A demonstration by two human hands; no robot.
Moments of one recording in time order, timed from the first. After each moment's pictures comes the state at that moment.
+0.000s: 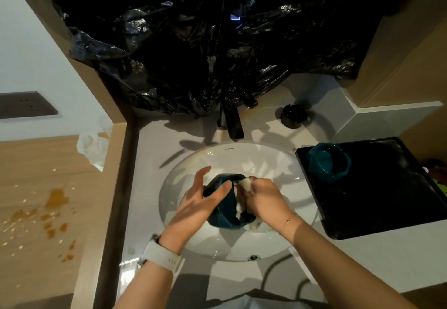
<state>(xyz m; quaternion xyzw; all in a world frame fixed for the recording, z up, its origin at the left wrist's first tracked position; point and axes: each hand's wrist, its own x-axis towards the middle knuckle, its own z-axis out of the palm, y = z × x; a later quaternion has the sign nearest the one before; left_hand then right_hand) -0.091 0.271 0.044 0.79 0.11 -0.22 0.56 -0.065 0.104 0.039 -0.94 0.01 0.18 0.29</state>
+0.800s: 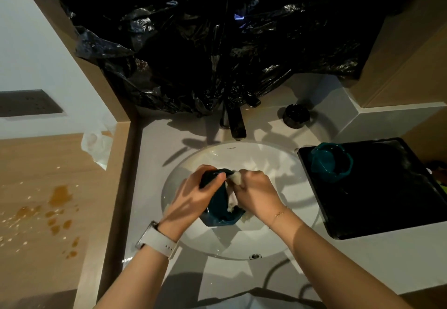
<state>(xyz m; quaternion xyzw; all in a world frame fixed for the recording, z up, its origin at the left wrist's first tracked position) -0.078 0.285 0.038 0.84 0.03 -0.10 0.54 -0.056 0.125 0.046 -0.97 -0.12 0.10 0.17</state>
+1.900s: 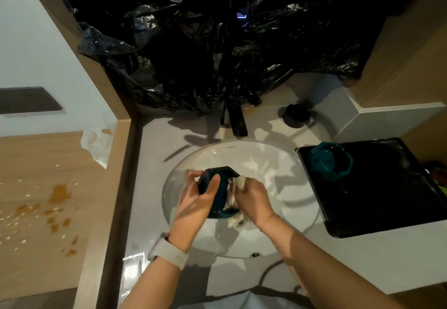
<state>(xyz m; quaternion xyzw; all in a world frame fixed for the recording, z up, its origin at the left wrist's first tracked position) -0.094 0.272 0.023 0.77 0.18 -0.08 0.60 -0.065 0.133 0.009 -0.92 0.08 0.15 0.35</state>
